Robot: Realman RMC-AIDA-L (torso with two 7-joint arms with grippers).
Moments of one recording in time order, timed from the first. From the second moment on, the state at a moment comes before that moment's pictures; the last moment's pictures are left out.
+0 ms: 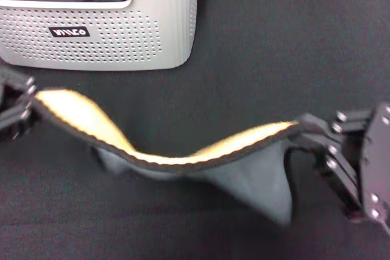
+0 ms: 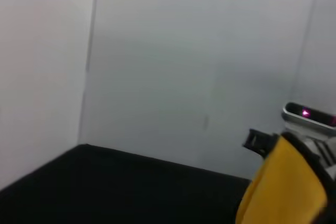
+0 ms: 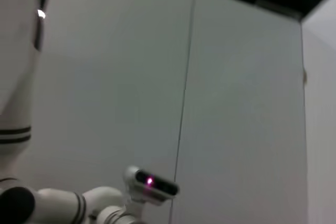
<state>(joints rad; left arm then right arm) -0.19 -1.87 0.87 1.16 1.49 2.03 -1.64 0.06 2.02 -1.79 -0.89 -0.70 -1.68 0.68</state>
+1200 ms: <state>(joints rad) -0.64 -2.04 0.70 0.95 2.46 1.50 -1.84 0.46 2.02 -1.79 -0.42 -0.56 -1.05 0.79</state>
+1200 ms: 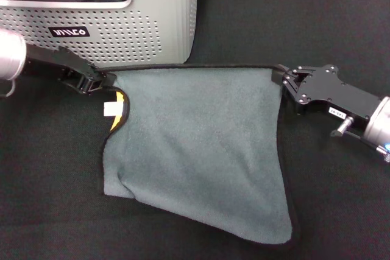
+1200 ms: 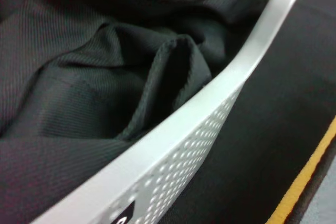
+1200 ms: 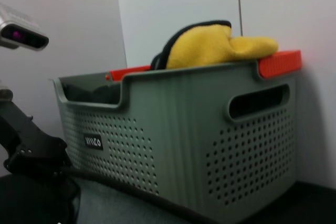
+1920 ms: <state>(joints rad) -0.50 -2.09 0.82 1.34 1.97 1.76 -1.95 0.24 1.97 -1.70 -0.76 -0.60 -1.41 0.74</state>
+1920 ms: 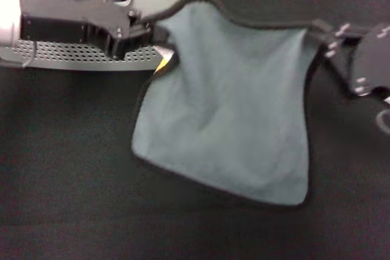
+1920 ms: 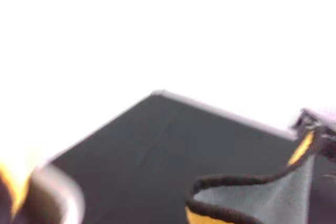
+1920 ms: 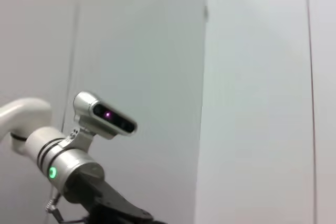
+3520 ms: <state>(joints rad) -0.48 -2.05 0.79 1.18 2.27 1.74 -1.86 0.24 2.02 -1.52 -0.79 -1.01 -1.30 0.93</state>
